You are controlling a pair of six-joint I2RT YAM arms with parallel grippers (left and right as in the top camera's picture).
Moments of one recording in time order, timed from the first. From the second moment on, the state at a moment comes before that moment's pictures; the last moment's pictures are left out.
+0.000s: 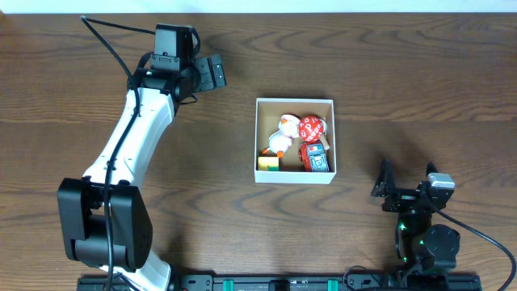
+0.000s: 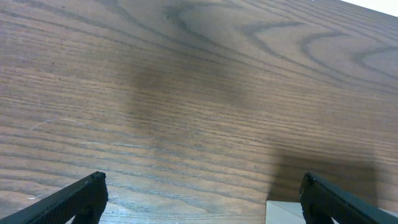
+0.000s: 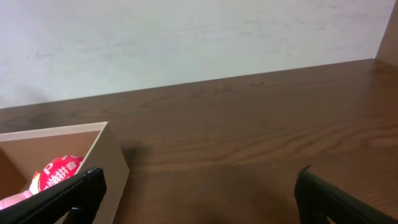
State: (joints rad) left arm -0.15 1.77 1.41 -0.53 0.07 -0.33; right arm -0.02 0.01 0.02 -0.09 0.02 0.18
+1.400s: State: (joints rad) left arm -0.15 1.62 1.41 -0.65 0.02 -0.33; right arm -0.02 0.01 0.02 -0.09 0.02 0.18
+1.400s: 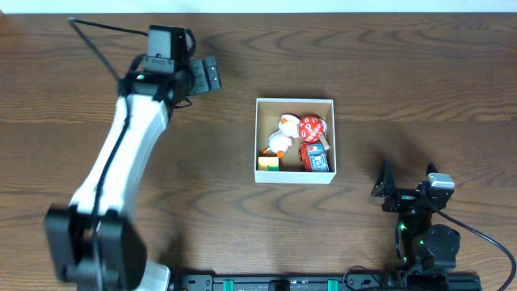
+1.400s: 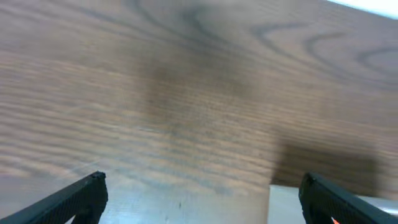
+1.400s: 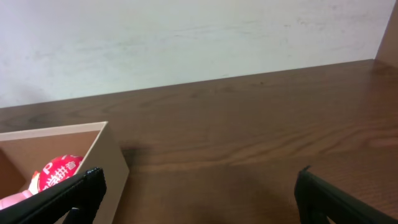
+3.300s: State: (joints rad) left arm -0.08 0.04 0.07 -0.18 -0.01 -0.24; right arm -0.02 0.01 0.02 -0.09 0.01 0.18
